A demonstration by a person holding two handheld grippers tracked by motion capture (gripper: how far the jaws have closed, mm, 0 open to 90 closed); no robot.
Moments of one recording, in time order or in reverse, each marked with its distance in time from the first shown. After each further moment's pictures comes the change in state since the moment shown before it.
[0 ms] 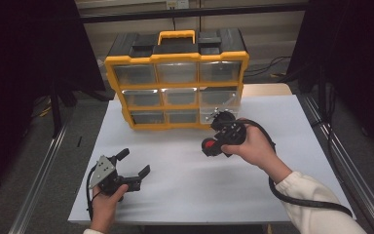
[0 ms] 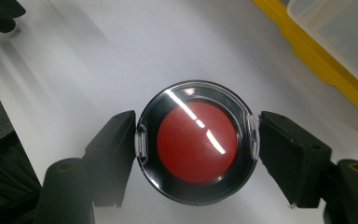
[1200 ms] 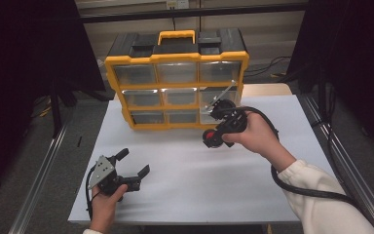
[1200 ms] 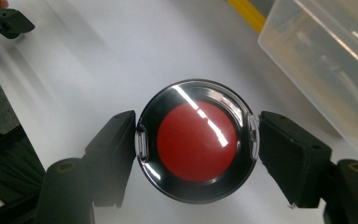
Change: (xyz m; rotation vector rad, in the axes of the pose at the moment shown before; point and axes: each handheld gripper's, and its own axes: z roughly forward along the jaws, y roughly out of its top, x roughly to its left) left arm 0.000 0.001 -0.001 -0.003 0.005 -0.002; right arm -0.003 0.023 -0.025 0.038 -0.015 -0.001
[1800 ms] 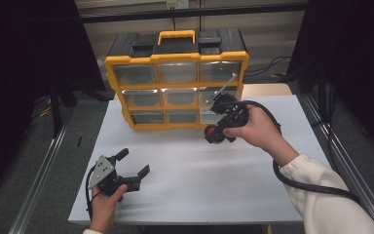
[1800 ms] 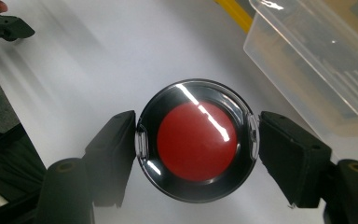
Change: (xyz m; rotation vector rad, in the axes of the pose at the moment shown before) left arm 0.001 0.000 -0.001 0.011 -0.003 0.019; right arm -0.004 0.008 -0.012 0.017 -0.012 -0.005
